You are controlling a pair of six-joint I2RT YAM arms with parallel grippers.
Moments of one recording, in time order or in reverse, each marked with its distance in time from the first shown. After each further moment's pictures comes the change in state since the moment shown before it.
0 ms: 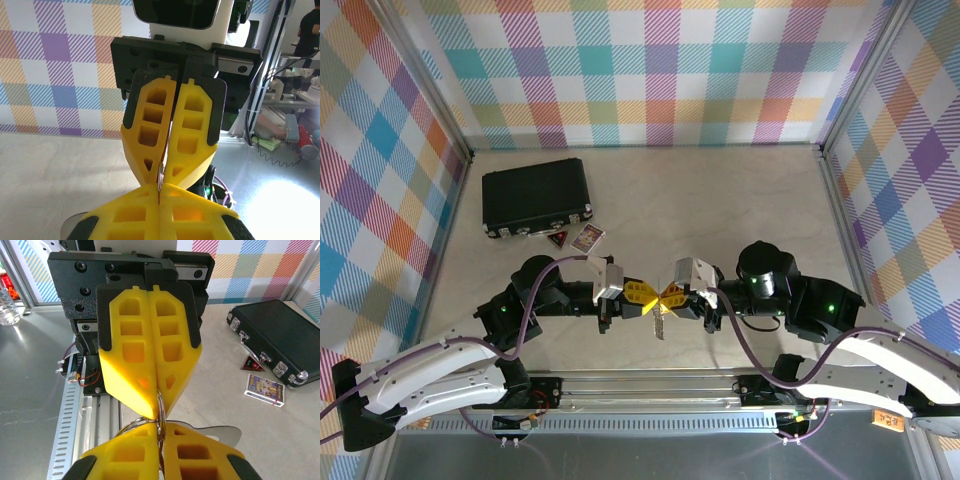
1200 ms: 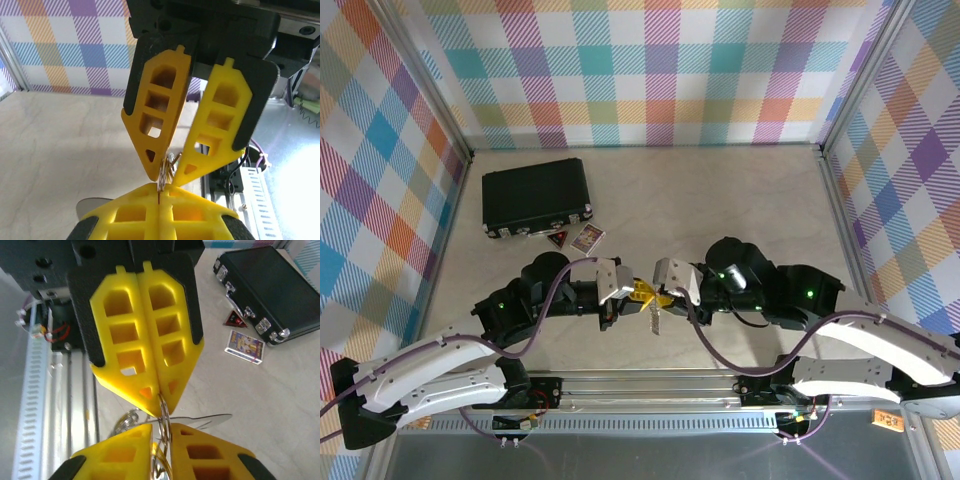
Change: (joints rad) left arm 0.000 0.019 0.062 -0.226 -0.135 0.132; right arm 0.059 0.151 0.145 -0.197 0.178 -0.064
